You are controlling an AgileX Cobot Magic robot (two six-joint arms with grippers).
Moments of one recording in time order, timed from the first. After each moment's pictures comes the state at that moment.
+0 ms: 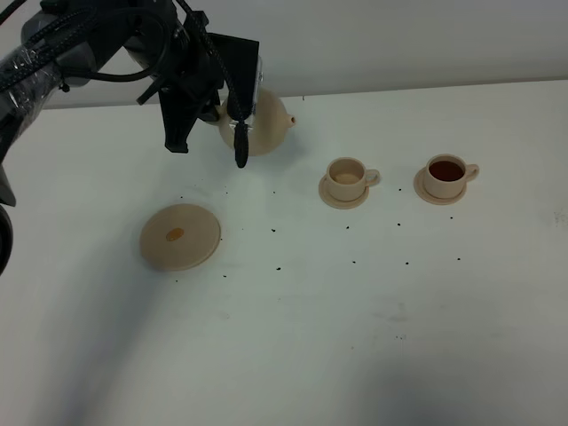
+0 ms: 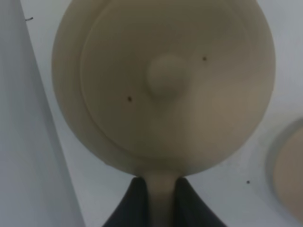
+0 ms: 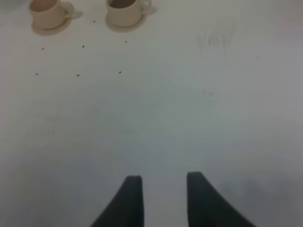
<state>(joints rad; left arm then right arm) -0.33 2.20 -2.03 0.03 0.97 1.46 0.16 0.06 -0.48 0.09 1.08 -0.02</state>
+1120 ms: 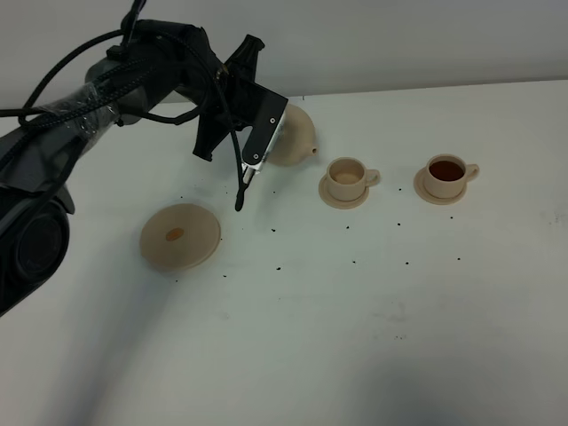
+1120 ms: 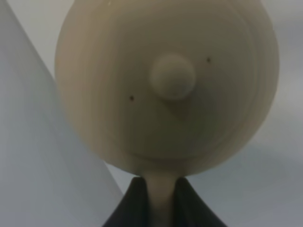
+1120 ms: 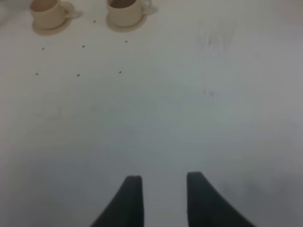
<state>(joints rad) -0.35 2.37 -2.03 -0.02 0.62 1.82 0.16 0.06 -0.48 0.09 1.08 -0.02</state>
